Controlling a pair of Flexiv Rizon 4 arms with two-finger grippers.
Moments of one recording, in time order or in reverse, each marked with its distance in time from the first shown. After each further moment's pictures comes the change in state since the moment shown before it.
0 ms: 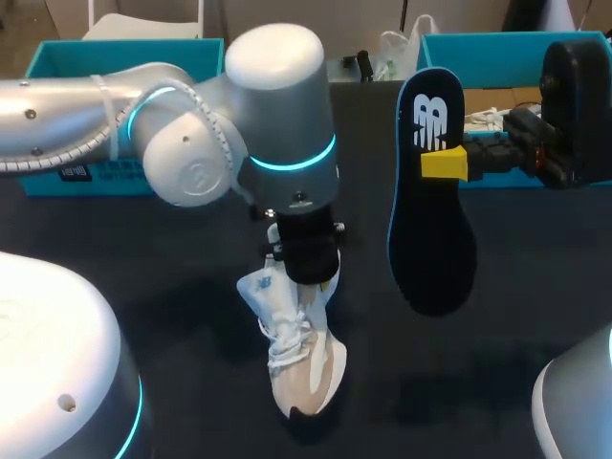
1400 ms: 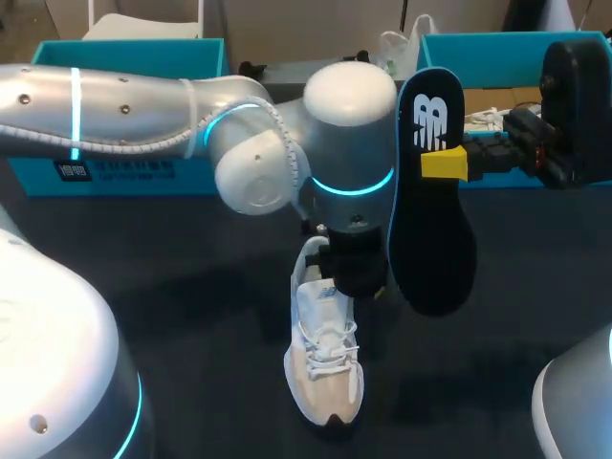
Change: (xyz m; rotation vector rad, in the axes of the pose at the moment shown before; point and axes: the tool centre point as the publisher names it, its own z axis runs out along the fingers) left arm -0.052 0.019 0.045 -0.043 0.027 -0.009; right arm 0.000 0.000 0.000 0.000 0.000 0.000
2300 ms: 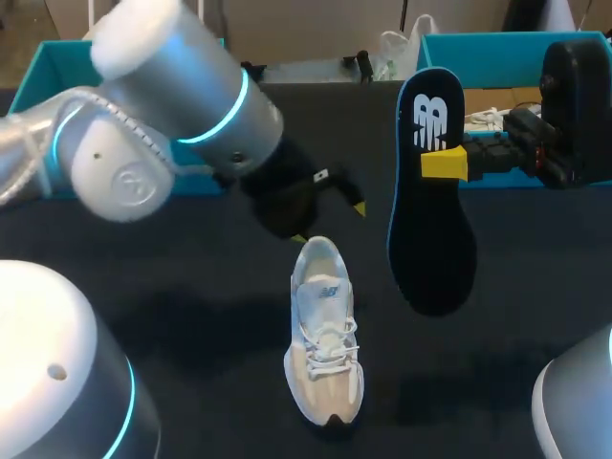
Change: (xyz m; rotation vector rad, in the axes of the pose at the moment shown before) left arm 0.023 0.023 -0.139 -0.084 -0.476 -0.021; right arm 0.000 0.000 0.000 0.000 0.000 0.000
